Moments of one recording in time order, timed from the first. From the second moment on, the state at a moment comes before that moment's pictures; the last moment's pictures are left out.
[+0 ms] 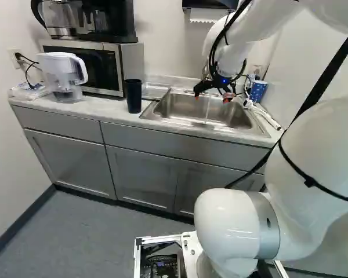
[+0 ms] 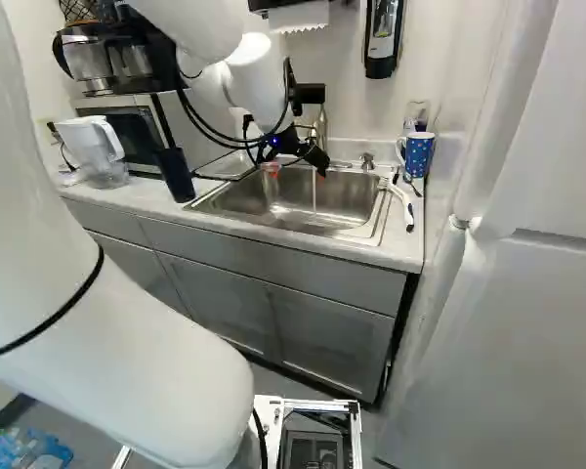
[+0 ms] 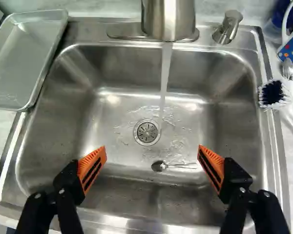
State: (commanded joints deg) arm -10.6 7.5 -52.5 1.7 -24.5 0.0
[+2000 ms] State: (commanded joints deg) arm 10.9 8.8 -51.4 1.7 -24.5 0.0
